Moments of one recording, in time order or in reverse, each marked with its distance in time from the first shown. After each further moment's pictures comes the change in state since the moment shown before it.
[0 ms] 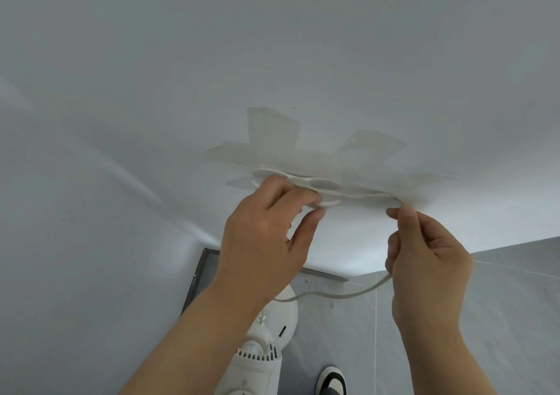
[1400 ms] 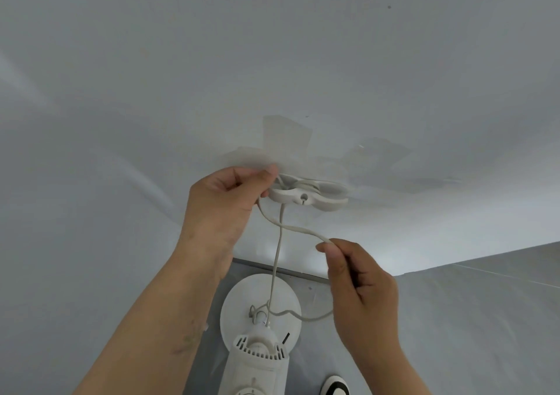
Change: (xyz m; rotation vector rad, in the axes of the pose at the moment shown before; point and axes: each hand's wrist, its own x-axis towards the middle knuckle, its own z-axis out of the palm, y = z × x) left_hand 0.033 -0.008 -0.042 -0.677 0.073 -0.944; right_hand -0.048 0.029 0.022 -0.131 -0.379 -0.426
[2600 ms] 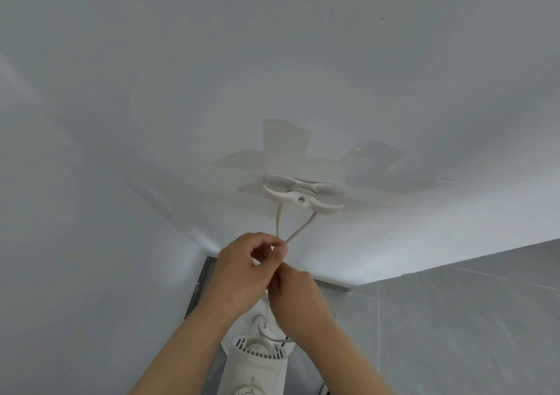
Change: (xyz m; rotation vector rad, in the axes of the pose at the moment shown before) left_hand -0.014 -0.086 -0.013 0.555 -0.231 0.076; right_hand -0.001 0.040 0.060 -0.447 -0.620 0.255
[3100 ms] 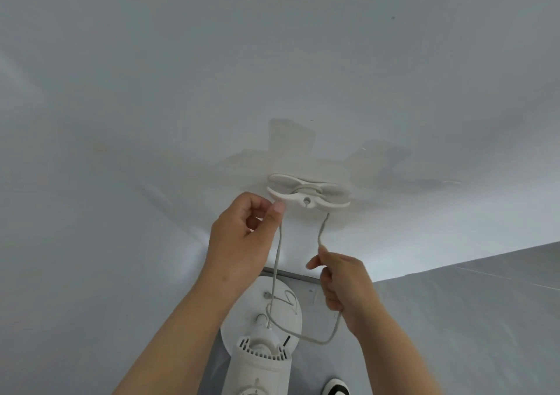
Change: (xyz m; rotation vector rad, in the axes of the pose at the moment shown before) left_hand 0.009 0.036 -0.017 -0.174 0.192 0.048; right_hand 0.003 0.021 -0.052 0.817 0.111 0.500
